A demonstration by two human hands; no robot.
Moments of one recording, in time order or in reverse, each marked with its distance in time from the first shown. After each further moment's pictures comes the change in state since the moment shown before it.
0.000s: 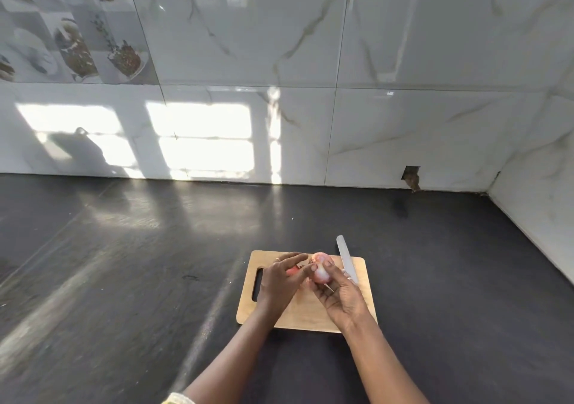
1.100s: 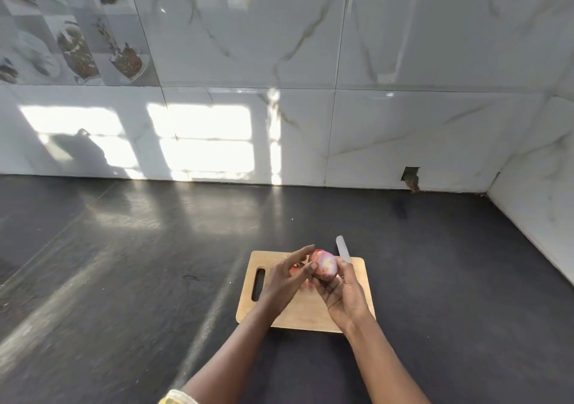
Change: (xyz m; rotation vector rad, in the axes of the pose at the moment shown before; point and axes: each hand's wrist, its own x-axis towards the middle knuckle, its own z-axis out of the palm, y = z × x) left_hand 0.001 0.000 0.001 -0.252 -0.187 0.030; right_hand -0.013 -0.007 0.007 -0.055 -0.010 -0.036
